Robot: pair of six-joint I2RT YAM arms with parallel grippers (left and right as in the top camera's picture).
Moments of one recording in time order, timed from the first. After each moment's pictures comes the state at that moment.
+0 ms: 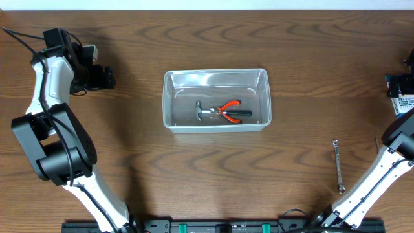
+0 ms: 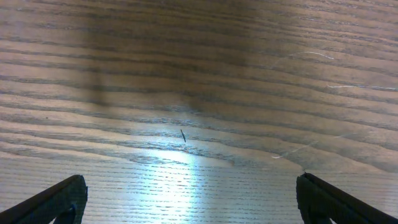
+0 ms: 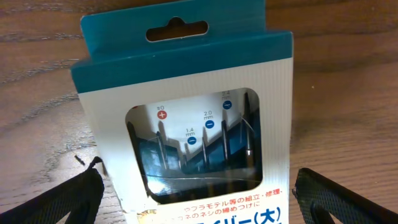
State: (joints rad) left arm 0.33 2.08 1.64 -0.88 0.17 0.23; right arm -0.67 2.64 2.45 -1.21 0.03 -0.58
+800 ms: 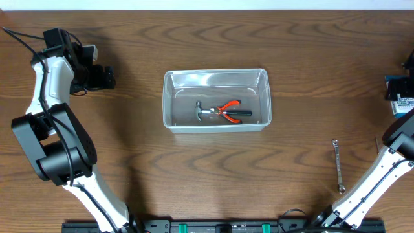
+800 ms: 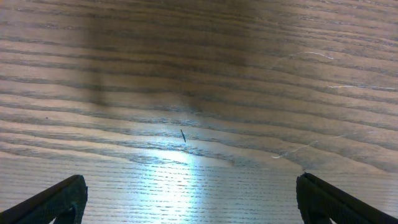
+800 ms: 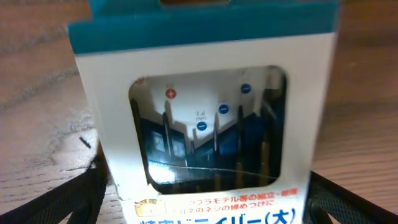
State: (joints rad) left arm 0.33 2.08 1.64 -0.88 0.17 0.23; right arm -0.68 2.64 2.43 -1.25 0.02 -0.58
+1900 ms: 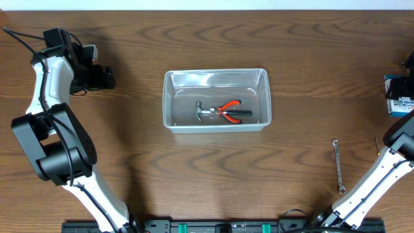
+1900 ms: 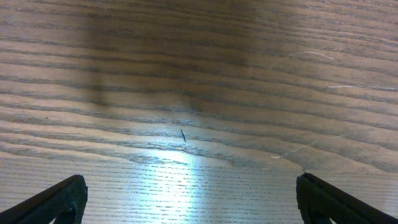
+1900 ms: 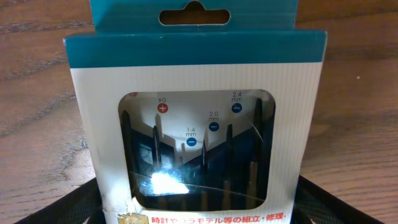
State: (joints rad) left arm 0.33 2.08 1.64 -0.88 0.17 0.23; right arm -0.69 2.64 2.40 -1.20 -0.03 -0.56
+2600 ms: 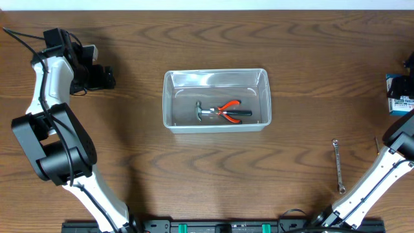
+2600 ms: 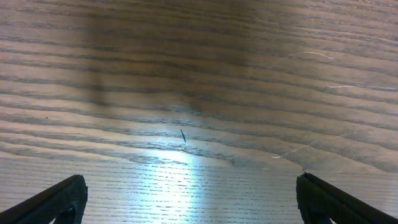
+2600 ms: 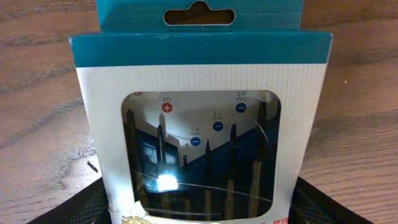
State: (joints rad) left arm 0.33 2.08 1.64 -0.88 0.17 0.23; right arm -0.67 2.64 2.41 -1.19 -0.02 -0.53
